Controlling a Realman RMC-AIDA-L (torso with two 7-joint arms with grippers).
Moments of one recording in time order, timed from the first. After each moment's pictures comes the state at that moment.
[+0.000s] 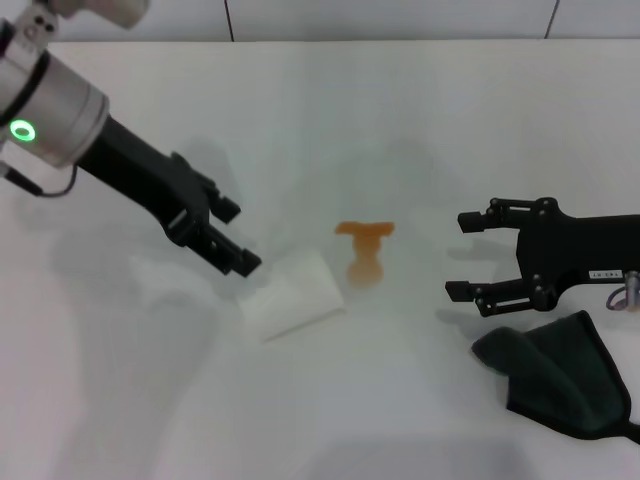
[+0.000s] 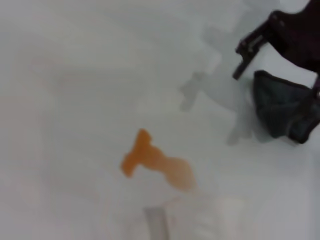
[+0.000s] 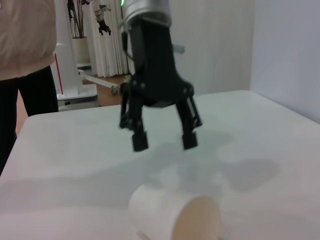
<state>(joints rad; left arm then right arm) -1.30 -2.08 2.85 -0.74 0.43 1.77 -1.48 0.39 2.01 -1.14 -0.86 -1.75 -1.46 1.29</state>
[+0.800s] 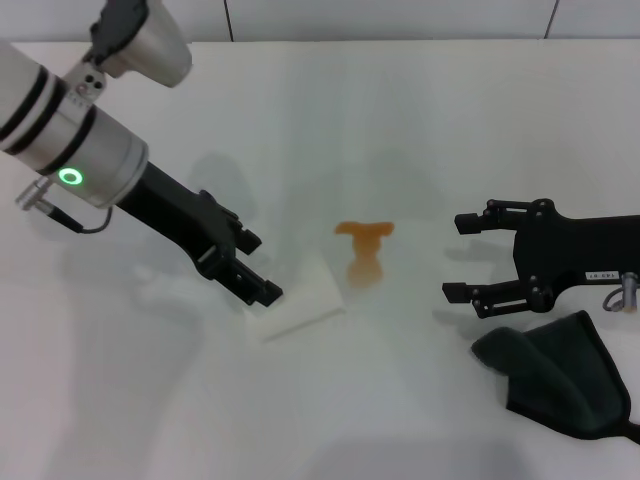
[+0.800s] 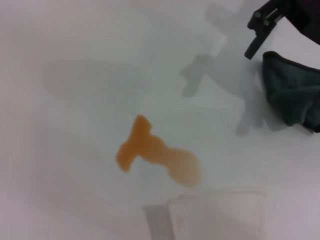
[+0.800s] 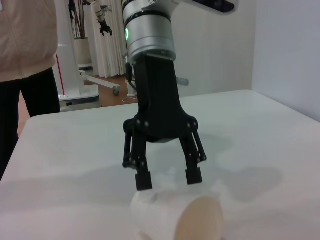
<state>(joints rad) -1.24 -2.07 2.85 -0.56 0.44 1.61 -1.50 0.40 2.02 -1.14 -0.85 -1.75 -1.46 1.29</state>
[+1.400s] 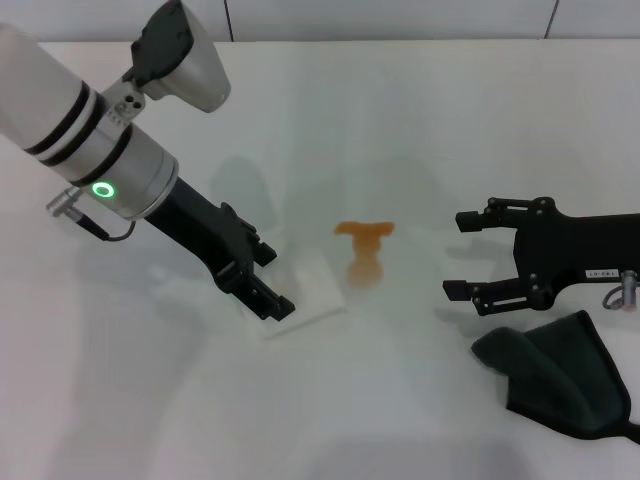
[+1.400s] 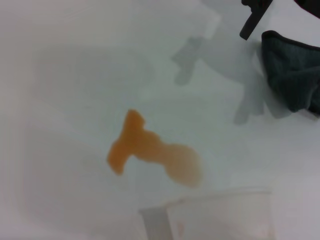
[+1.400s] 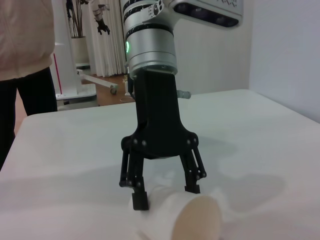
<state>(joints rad) -1.25 -2.08 2.85 -0.44 0.49 1.50 -1.51 0.40 2.02 -1.14 -0.85 -1.75 -1.45 1.29</state>
